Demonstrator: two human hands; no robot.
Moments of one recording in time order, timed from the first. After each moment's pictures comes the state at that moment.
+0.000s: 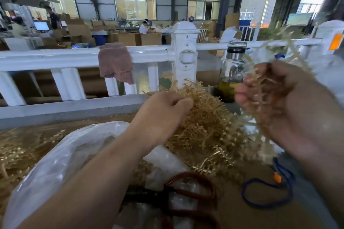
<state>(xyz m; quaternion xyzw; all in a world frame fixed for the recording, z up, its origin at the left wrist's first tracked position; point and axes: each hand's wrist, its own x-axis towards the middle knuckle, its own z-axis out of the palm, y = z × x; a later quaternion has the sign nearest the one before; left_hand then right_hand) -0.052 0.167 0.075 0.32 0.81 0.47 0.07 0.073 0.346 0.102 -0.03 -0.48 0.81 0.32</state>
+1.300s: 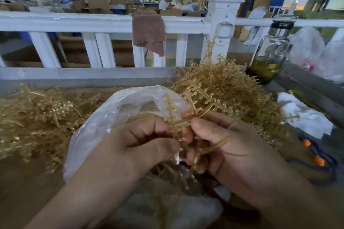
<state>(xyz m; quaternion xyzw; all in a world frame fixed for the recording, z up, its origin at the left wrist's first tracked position) 0.005 0.023 0.018 0.30 0.68 0.66 0.14 0.058 0.203 0.021 0.00 -0.55 0.84 -0.01</state>
